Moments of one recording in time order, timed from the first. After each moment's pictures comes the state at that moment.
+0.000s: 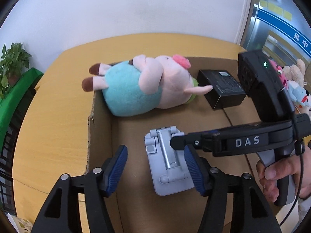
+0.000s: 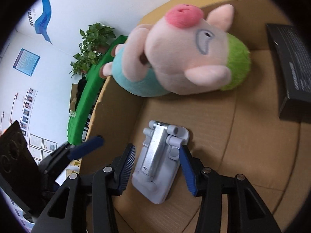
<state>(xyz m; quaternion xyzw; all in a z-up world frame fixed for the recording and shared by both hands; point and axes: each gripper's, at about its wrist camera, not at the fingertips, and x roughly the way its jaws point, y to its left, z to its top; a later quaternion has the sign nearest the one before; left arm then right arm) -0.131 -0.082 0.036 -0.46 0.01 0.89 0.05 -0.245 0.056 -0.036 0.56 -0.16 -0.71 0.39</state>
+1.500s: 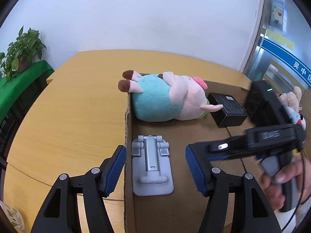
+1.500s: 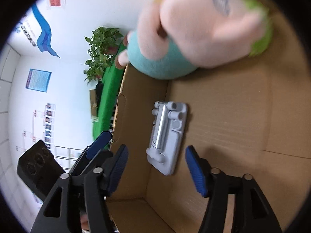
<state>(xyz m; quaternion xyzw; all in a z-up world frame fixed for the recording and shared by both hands) -0.099 -0.126 0.043 -0.39 -0.06 0.92 0.03 -0.229 0.063 -0.035 0.59 -0.24 -0.66 0.41</state>
